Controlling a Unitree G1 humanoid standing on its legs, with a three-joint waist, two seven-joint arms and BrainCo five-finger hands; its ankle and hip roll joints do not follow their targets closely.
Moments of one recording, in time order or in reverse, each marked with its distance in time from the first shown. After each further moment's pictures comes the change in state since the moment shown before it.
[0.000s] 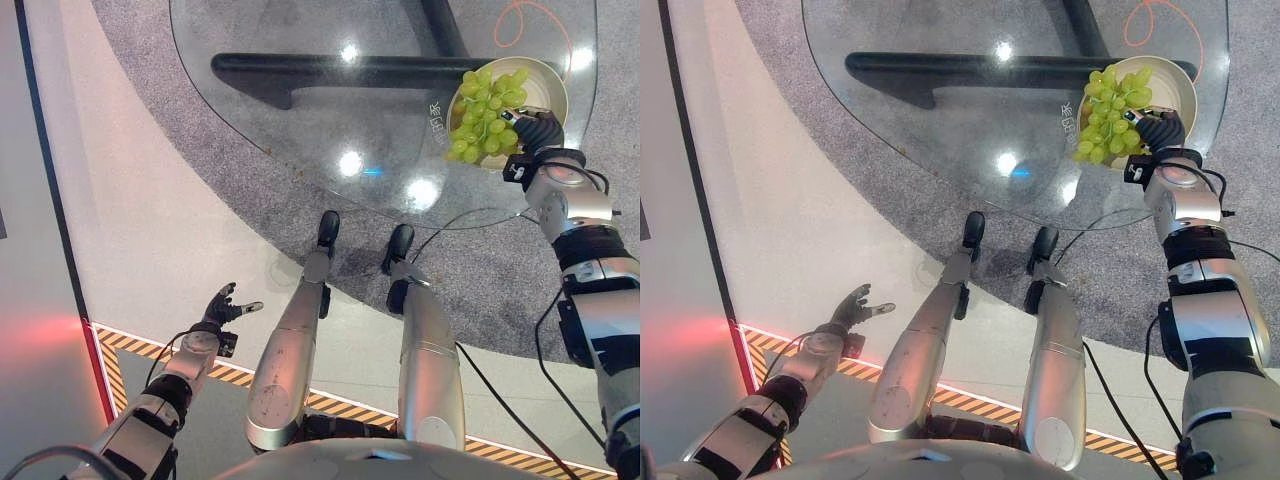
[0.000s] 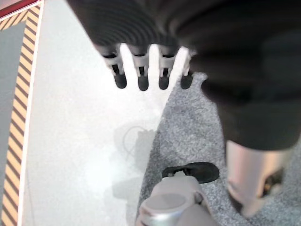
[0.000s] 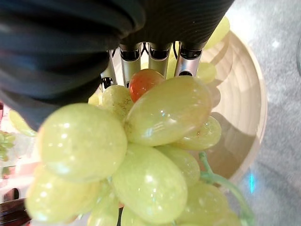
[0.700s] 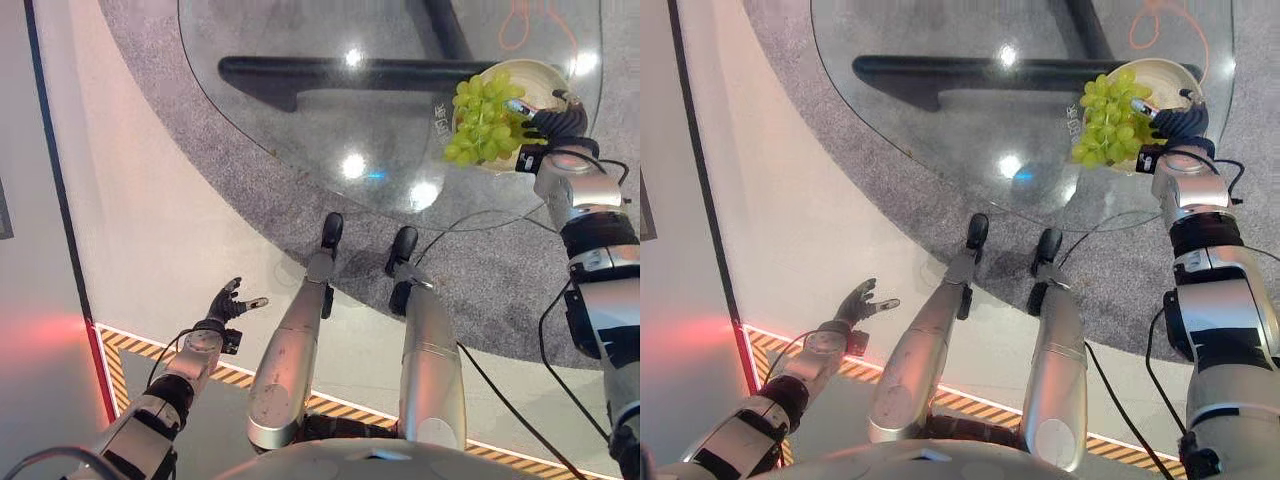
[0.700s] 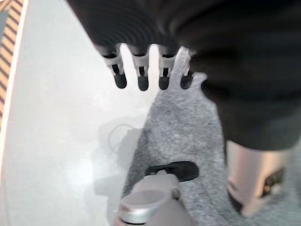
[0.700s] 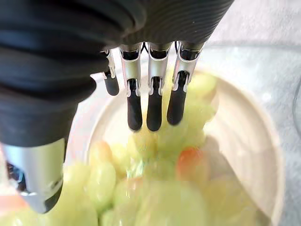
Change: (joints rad) left arm 0.002 0.000 -0.004 -0.027 -0.030 -0.040 0.000; right arm 0.023 -0.014 0.014 0.001 -0.054 0.069 -0.213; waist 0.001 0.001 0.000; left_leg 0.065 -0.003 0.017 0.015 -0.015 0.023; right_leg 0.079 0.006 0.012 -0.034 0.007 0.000
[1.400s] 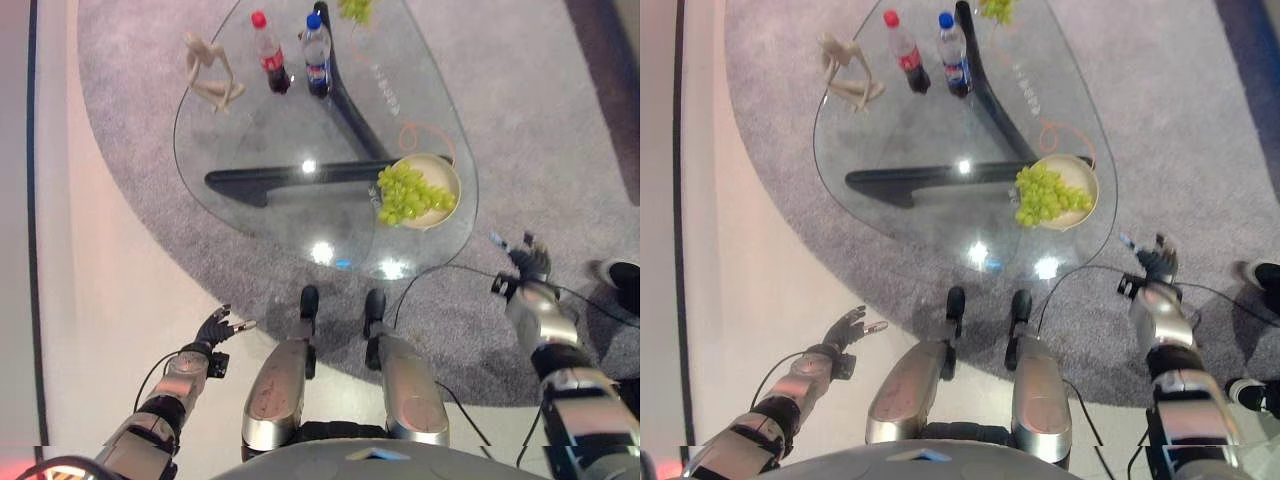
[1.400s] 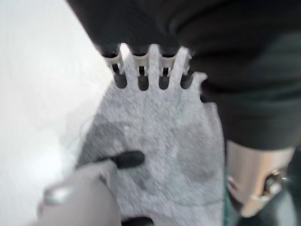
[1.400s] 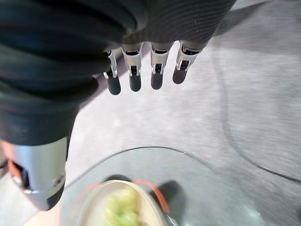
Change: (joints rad) left arm 0.113 -0.067 0.129 0.167 0.004 -0.022 -0.150; right arm 0.749 0.286 -0.197 -0.062 0.110 -0.285 0.110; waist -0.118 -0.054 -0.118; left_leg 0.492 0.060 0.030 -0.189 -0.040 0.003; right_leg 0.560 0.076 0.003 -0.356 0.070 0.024
